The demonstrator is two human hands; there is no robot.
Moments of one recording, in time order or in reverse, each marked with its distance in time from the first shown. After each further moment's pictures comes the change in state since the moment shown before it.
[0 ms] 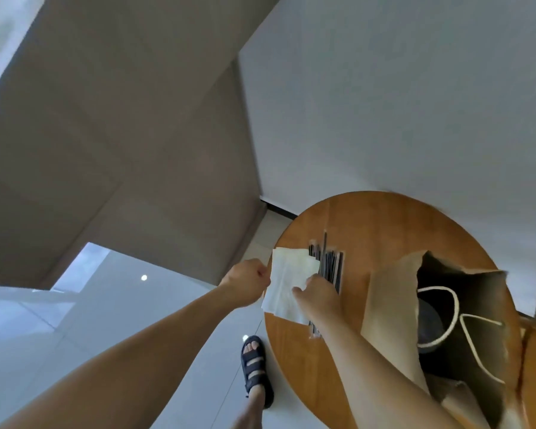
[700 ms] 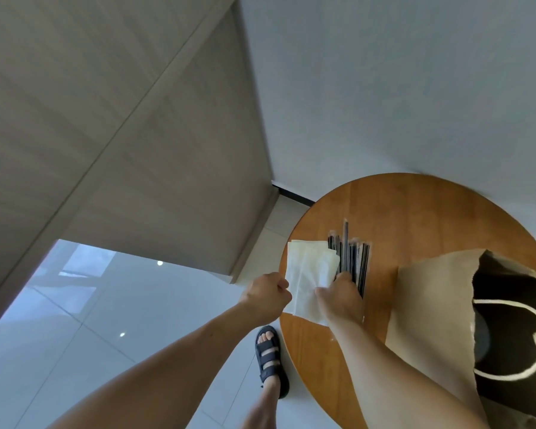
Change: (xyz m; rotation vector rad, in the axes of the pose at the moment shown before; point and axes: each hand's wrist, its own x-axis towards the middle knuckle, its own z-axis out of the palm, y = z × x) left_hand 0.016 -0.015 0.045 -0.042 -0.049 -0.034; right_hand 0.043 0.031 0.041 0.010 0.181 0.147
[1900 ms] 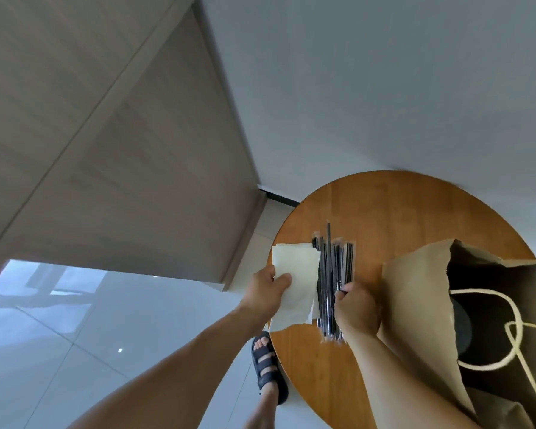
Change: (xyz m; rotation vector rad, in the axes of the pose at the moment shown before) left_hand 0.002 0.031 0.016 -0.607 0.038 -0.076; right_hand 0.016 0.057 -0.014 0.084 0.173 -0.002
